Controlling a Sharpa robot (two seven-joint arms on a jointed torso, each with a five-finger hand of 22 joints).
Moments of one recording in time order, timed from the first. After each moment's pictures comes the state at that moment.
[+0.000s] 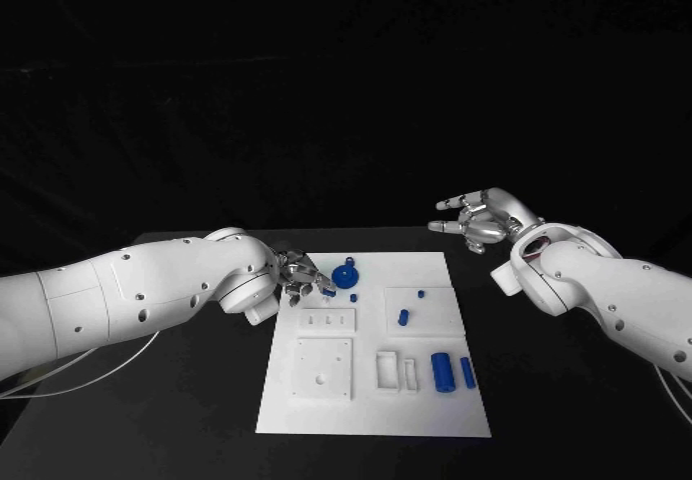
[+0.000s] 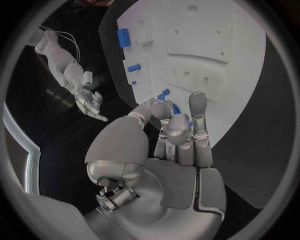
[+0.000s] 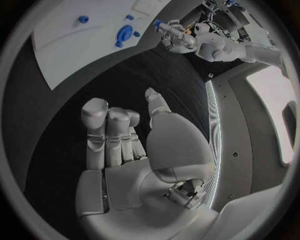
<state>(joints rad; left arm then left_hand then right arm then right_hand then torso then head) 1.47 -0.66 -0.24 1.34 -0.69 -0.12 -0.44 1.11 0.03 0.32 -0.08 0.27 1.09 0.03 0.16 0.82 1.46 -0.10 0.74 0.82 1.44 -0.14 1.20 0.91 0.06 1.19 -0.15 0.86 0.90 1.11 -0.77 0.30 1.32 -1.03 -0.35 0.00 1.26 -0.04 -0.09 -0.05 0.40 0.86 0.13 0.06 0.06 1.21 0.01 1.01 1.08 1.44 -0.07 0.99 0.96 0.11 1.47 -0.08 0.76 1.31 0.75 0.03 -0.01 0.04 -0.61</state>
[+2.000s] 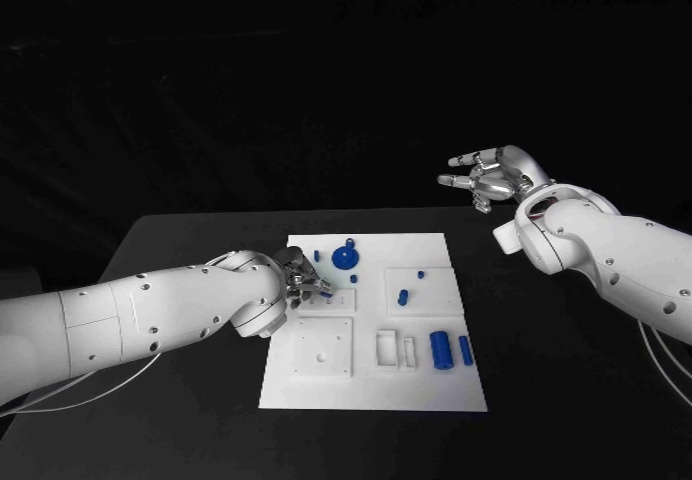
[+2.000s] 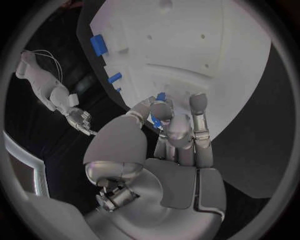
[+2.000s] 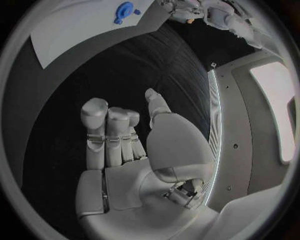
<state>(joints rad) 1.35 -0.64 -0.24 1.40 -0.88 -0.35 -0.50 1.10 0.00 0.35 -0.11 0.33 1.10 0.05 0.23 0.82 1.47 -0.09 0.76 0.80 1.44 -0.14 1.21 0.93 0.06 1.28 -0.12 0.62 1.22 1.14 -0.74 0.32 1.23 -0.97 -0.39 0.02 1.26 -0.04 -0.09 -0.05 0.41 0.86 0.13 0.06 0.06 1.21 0.01 1.01 1.08 1.44 -0.07 0.98 0.96 0.10 1.47 -0.08 0.76 1.31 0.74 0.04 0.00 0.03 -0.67</state>
